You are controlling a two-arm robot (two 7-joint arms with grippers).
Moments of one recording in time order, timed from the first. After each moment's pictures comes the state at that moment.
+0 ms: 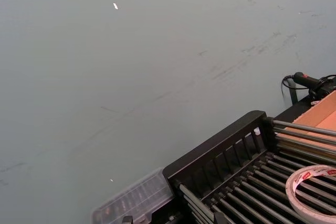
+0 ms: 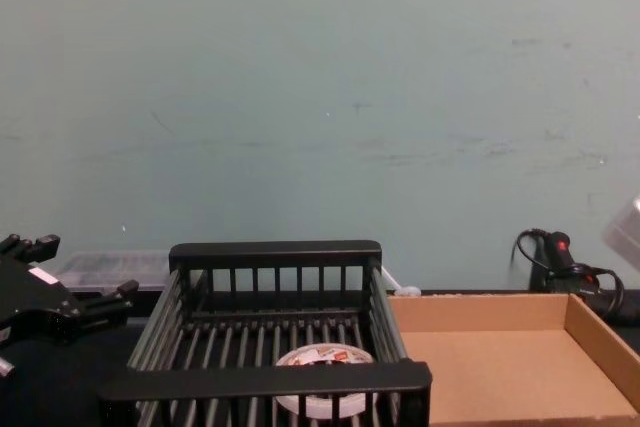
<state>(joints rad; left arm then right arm) -0.20 0.60 0.45 -1.41 -0.25 -0.12 0.03 0.21 0.67 -0.57 -1.64 0.37 0.45 0.54</state>
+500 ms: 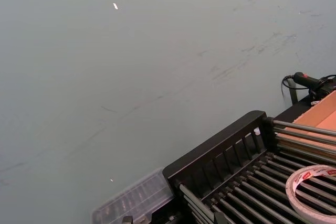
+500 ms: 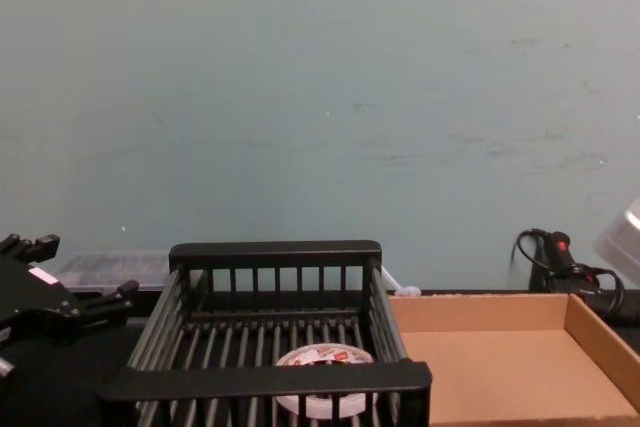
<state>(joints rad) -0.20 0.60 0.45 -1.41 -0.25 -0.12 0.03 0.22 0.66 -0.57 -1.62 0.36 0.45 0.54</state>
